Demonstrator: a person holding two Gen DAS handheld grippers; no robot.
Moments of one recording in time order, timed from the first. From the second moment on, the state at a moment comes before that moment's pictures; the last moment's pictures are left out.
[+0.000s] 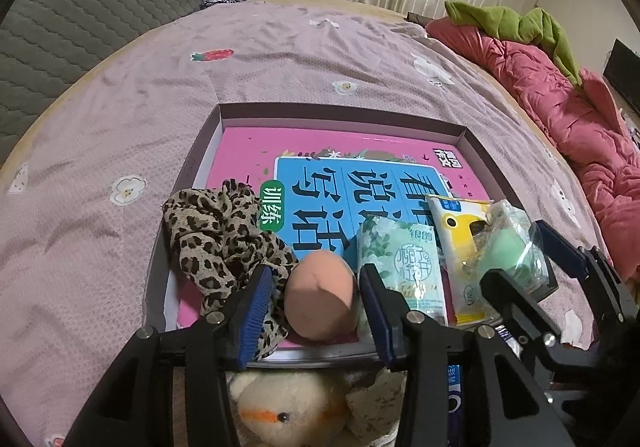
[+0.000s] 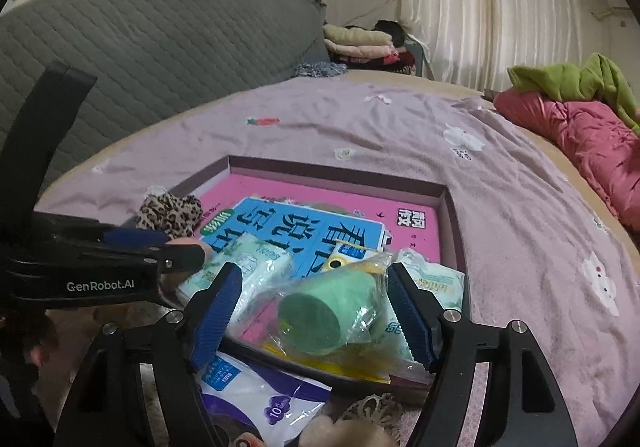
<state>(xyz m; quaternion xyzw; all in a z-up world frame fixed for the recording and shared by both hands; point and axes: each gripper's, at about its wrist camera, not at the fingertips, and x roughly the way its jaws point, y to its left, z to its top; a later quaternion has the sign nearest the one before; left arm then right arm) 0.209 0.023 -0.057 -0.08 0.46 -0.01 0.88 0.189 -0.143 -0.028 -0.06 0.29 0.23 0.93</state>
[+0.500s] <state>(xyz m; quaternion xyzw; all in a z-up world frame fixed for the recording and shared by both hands) 0.207 0.025 -0.049 -0.08 0.46 -0.01 0.88 0.184 -0.151 -0.018 -0.05 0.27 0.22 0.94</state>
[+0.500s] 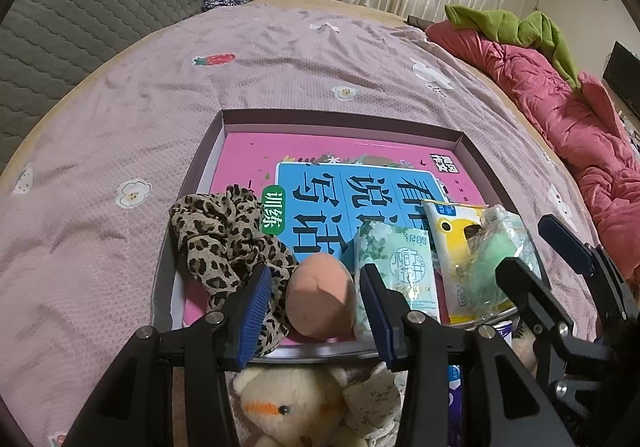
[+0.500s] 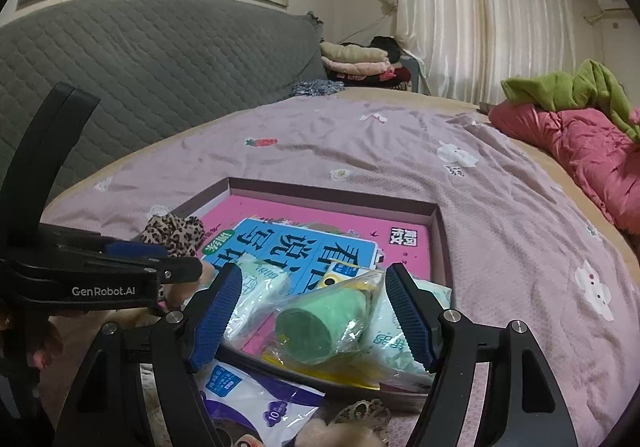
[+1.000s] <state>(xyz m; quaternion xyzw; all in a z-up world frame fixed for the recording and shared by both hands) 0.198 0.024 -0.037 -0.07 0.45 0.00 0.89 0.180 -0.162 -0.011 -0.05 0.26 0.21 0.94</state>
